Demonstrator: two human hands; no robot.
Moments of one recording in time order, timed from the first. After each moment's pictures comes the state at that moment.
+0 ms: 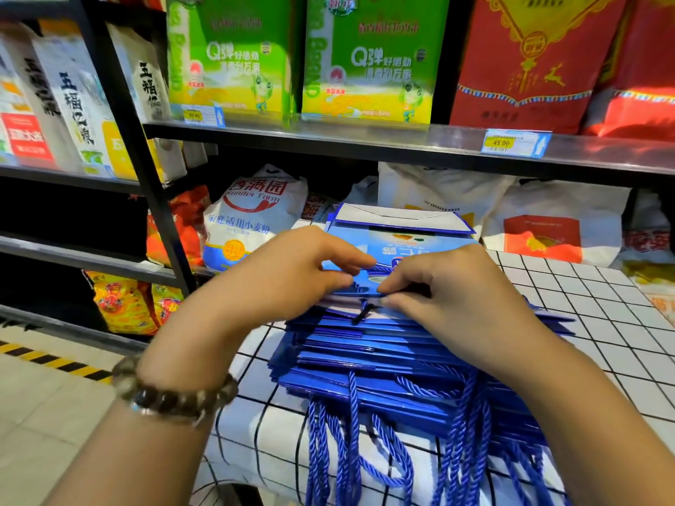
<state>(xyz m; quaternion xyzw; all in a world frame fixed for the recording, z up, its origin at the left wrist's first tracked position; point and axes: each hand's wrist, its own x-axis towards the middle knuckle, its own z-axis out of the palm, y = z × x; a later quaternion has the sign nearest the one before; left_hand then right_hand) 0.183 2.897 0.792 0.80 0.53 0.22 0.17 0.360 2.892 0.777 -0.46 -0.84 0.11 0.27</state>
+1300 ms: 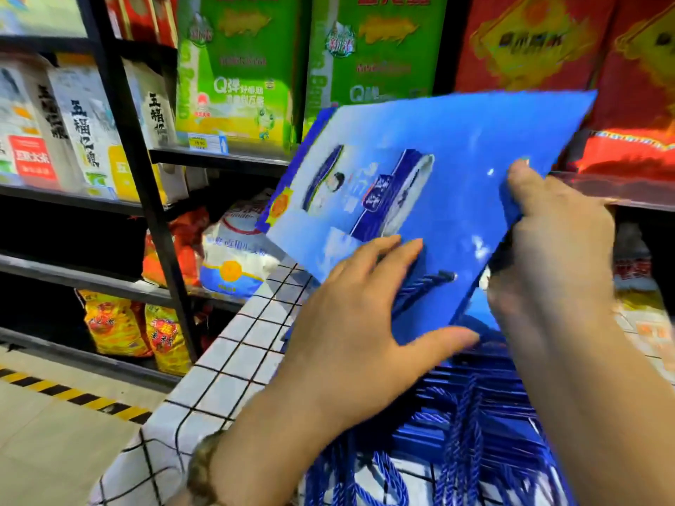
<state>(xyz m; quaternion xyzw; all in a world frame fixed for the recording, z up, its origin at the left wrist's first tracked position) 0.234 2.860 0.774 0.76 0.50 0.42 0.04 0.357 2.897 0.836 -0.31 -0.39 0.40 0.77</state>
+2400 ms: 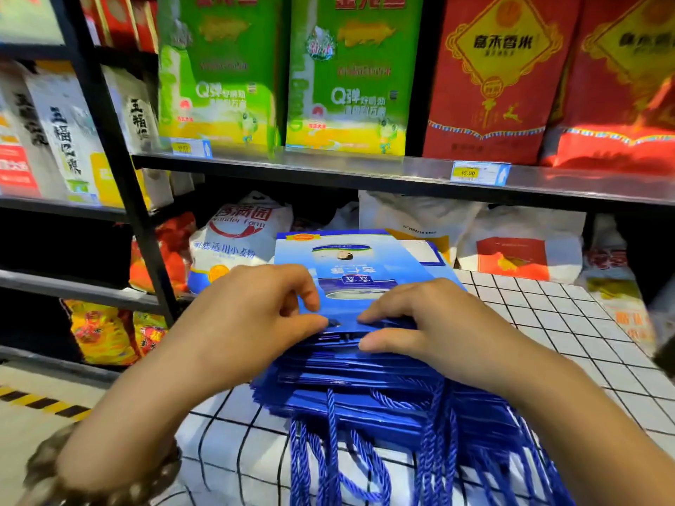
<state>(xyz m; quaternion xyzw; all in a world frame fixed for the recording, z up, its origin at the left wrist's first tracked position) 0.175 2.859 0.790 0.76 0.59 0.27 0.08 0.376 2.887 0.786 -0.49 -0.85 0.13 0.14</state>
